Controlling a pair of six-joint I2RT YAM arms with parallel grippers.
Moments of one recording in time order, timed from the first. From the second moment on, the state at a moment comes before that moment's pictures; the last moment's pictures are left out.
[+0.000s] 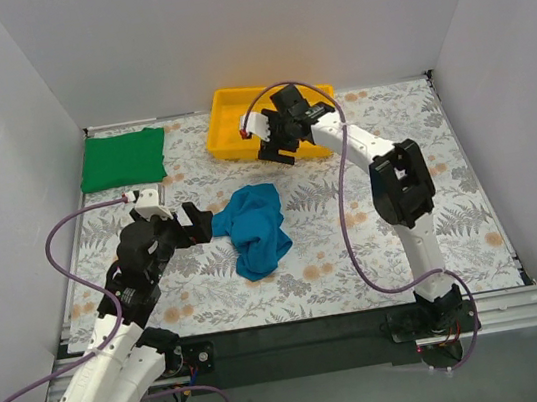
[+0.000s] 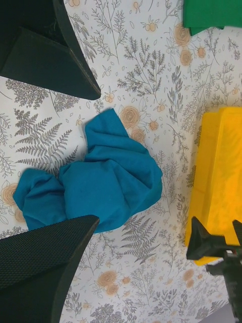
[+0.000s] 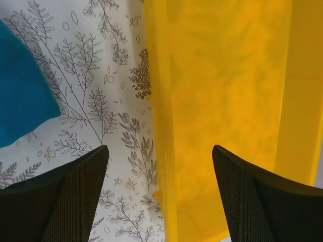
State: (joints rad) left arm -0.39 0.64 0.57 -0.19 -0.06 -0.31; right arm 0.53 2.15 1.91 -0.60 -0.24 -0.88
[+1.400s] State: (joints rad) left arm -0.39 0.63 0.57 -0.19 -0.03 -0.31; right arm 0.32 1.88 1.35 -0.47 0.09 -0.31
